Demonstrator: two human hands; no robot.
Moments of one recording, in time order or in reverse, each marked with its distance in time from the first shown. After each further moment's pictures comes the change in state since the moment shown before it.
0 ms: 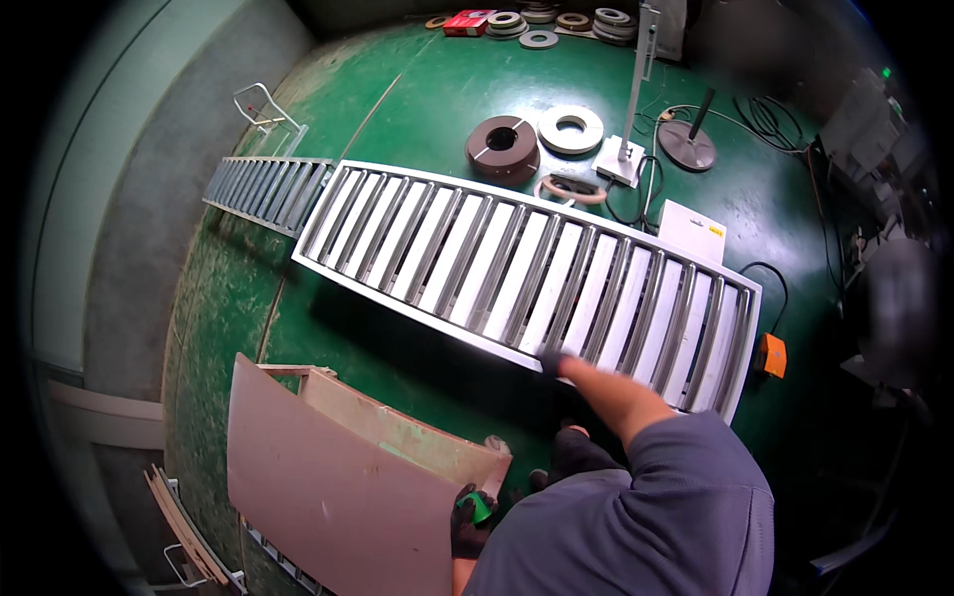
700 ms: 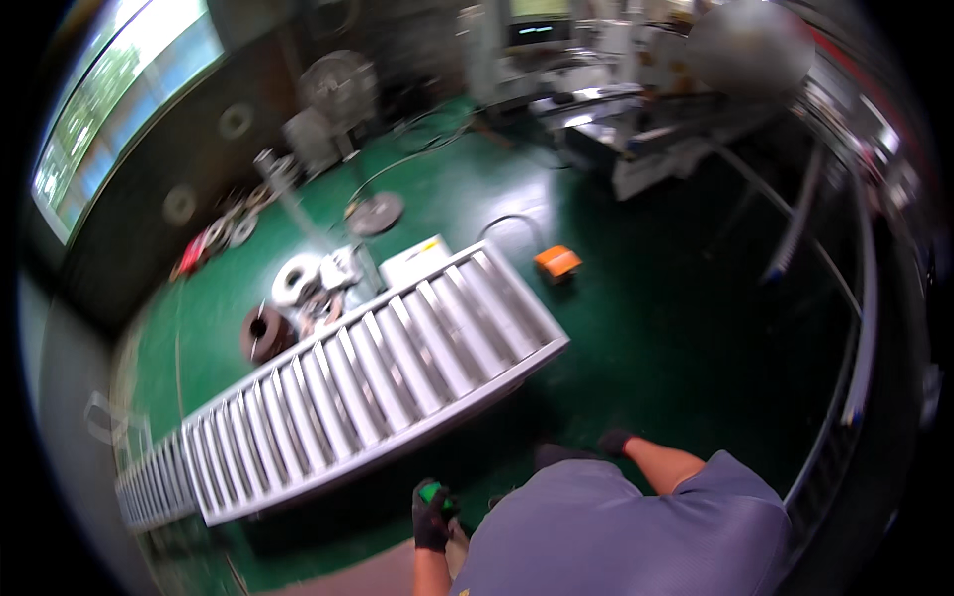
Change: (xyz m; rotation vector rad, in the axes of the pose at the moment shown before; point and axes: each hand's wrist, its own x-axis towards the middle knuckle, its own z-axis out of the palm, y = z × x) left_hand 0.003 -0.087 0.065 0.773 -0.639 -0.266; right_hand -0.496 0.019 0.511 0.645 0.406 0.752
